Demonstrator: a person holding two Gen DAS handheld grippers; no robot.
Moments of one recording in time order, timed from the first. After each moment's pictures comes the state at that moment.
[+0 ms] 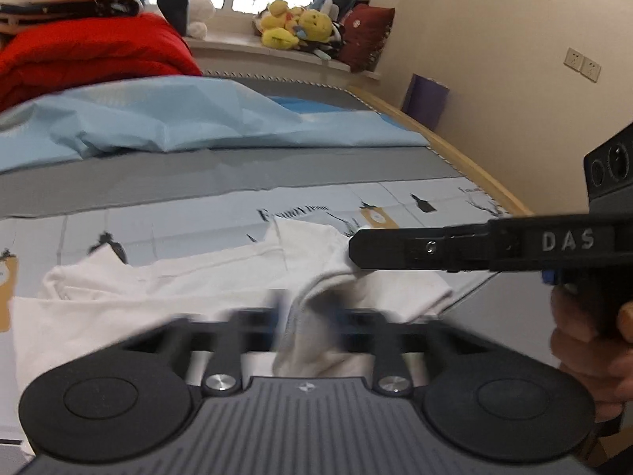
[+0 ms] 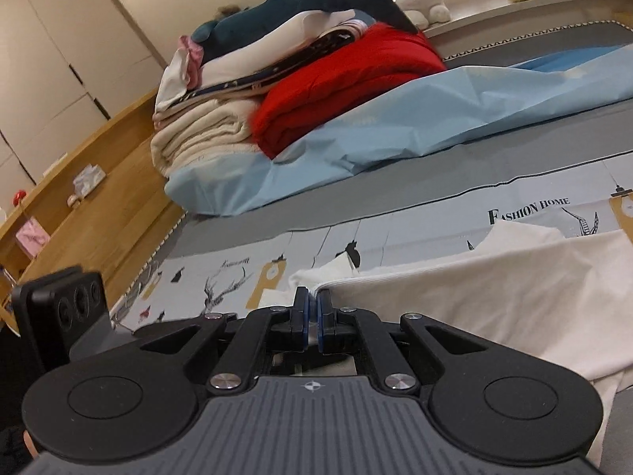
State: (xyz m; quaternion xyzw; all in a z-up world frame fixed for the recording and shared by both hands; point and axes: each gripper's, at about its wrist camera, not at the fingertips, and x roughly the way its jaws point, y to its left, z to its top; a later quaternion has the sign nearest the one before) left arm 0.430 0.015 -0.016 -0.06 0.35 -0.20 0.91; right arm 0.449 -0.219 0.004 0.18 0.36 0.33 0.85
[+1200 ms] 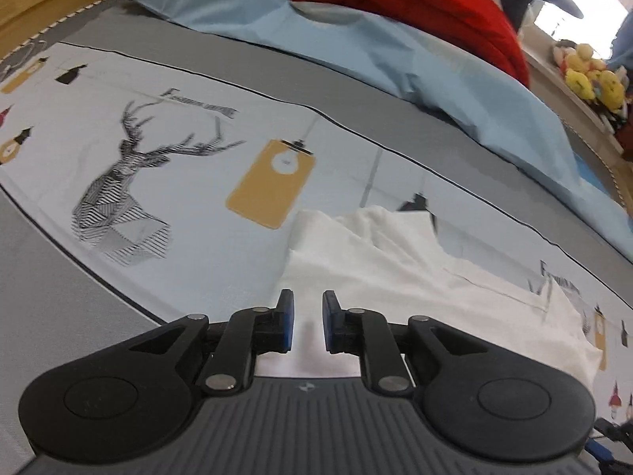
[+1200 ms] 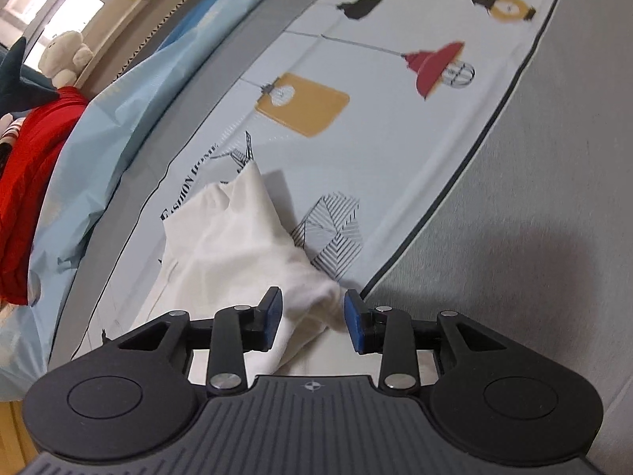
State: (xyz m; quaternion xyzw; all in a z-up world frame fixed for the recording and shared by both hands) left arm 0.445 0.172 -0.040 -0.20 0.45 0.19 0.85; right arm 0.467 -0.318 -0.097 0.37 0.47 -0.11 0.79
